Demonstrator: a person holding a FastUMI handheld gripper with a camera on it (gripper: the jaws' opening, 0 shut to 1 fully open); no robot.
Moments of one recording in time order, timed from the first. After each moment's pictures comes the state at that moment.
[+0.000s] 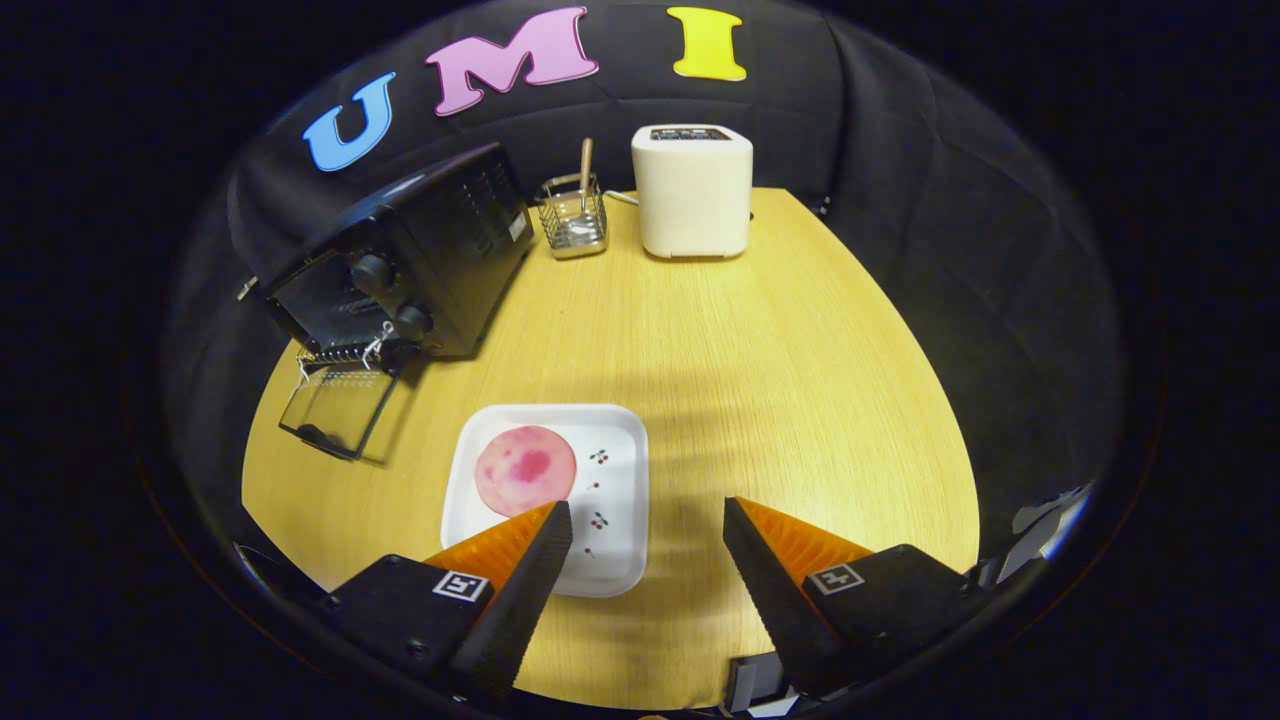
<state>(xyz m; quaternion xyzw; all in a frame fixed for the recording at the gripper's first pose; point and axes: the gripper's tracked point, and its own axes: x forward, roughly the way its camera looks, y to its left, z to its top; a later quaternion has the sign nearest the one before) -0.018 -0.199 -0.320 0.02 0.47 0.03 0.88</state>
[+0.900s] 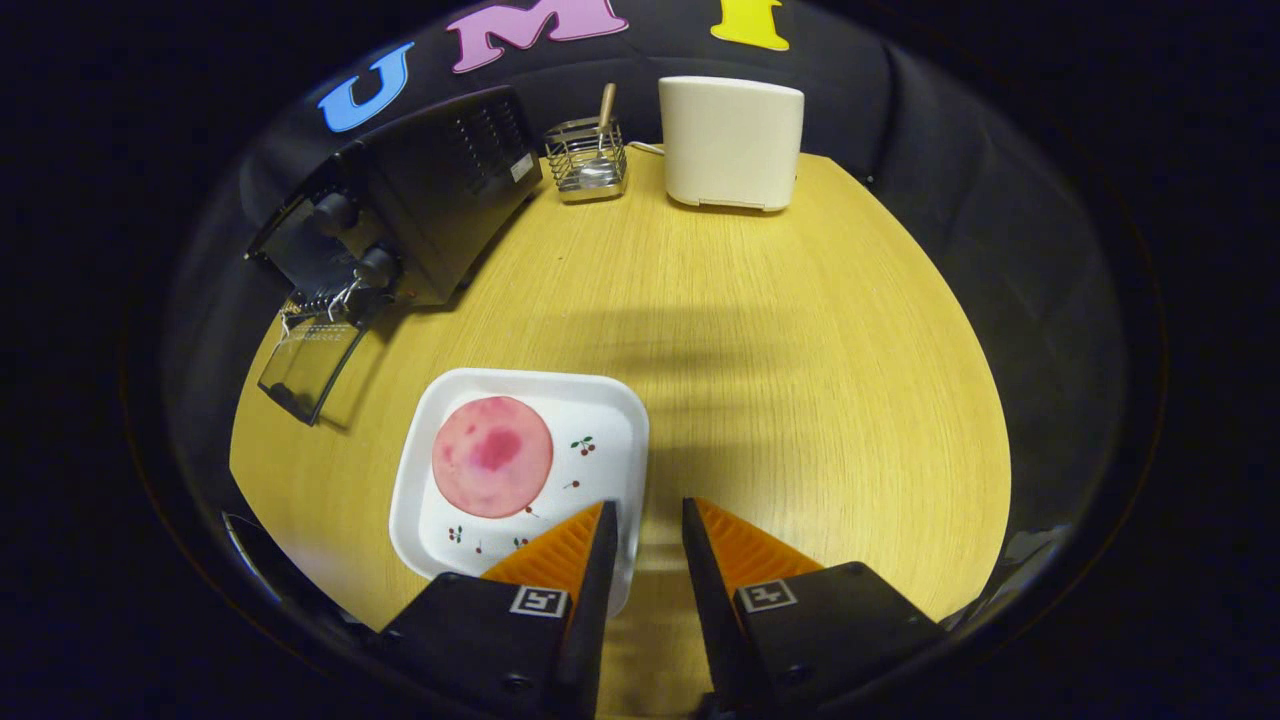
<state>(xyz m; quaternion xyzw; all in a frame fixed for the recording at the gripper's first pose) 0.002 -0.192 -0.361 0.00 0.51 0.07 0.86</state>
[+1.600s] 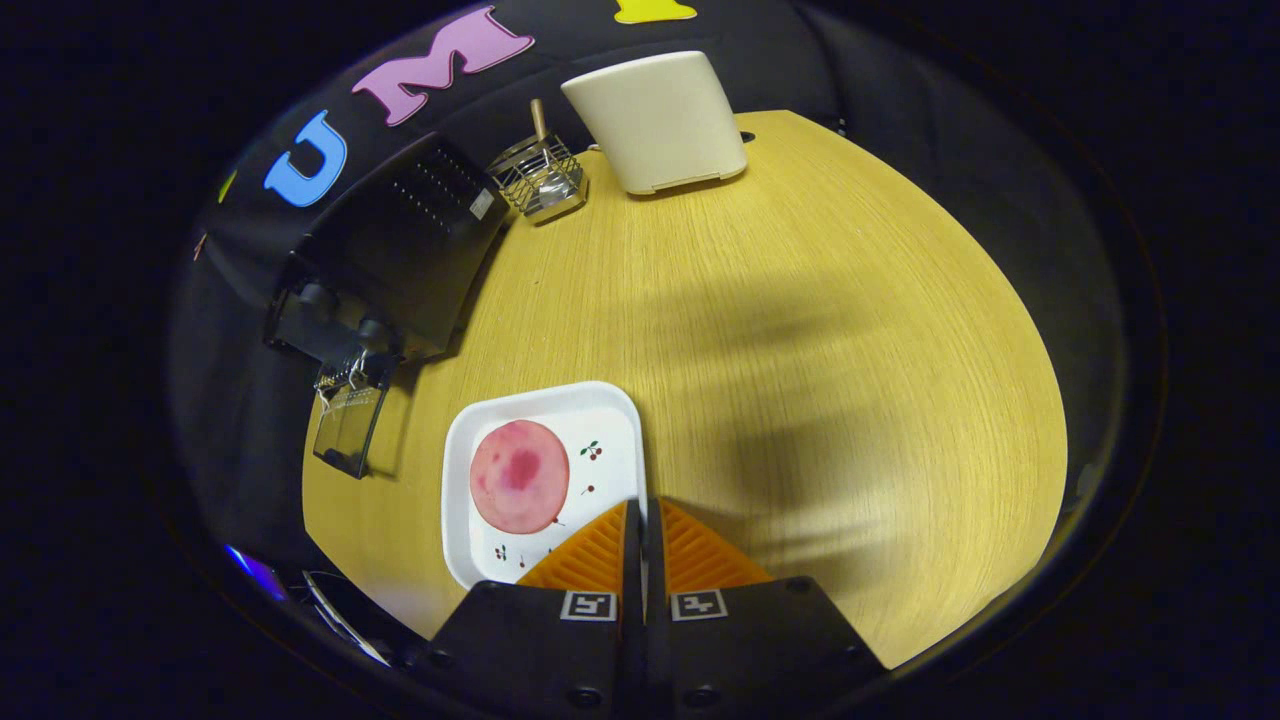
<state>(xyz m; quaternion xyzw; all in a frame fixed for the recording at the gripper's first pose) 0.004 -0.198 -0.362 0.15 0.53 0.07 0.83</state>
